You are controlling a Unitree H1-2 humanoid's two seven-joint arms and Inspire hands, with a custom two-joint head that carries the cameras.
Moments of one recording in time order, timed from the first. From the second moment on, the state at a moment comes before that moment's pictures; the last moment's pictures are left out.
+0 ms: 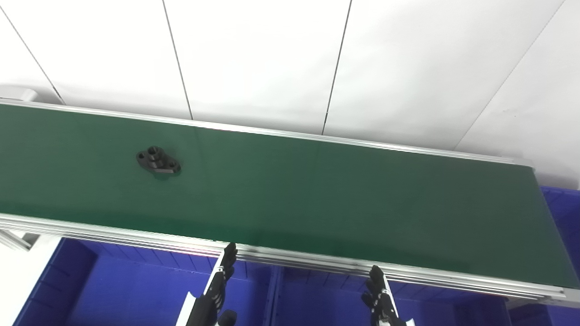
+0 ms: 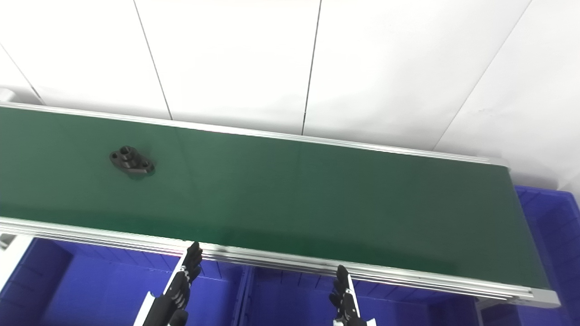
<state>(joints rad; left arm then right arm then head) 0.63 -0.01 -0.25 -0.15 0.15 -0.42 -0.03 0.60 -0.01 0.25 -0.11 -0.06 -0.29 -0.01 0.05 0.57</state>
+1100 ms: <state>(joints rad) 0.55 -0.01 -0.36 -0.01 0.24 -0.43 0.14 0.53 -0.04 0.18 0.04 0.00 -0.40 0.03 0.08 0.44</state>
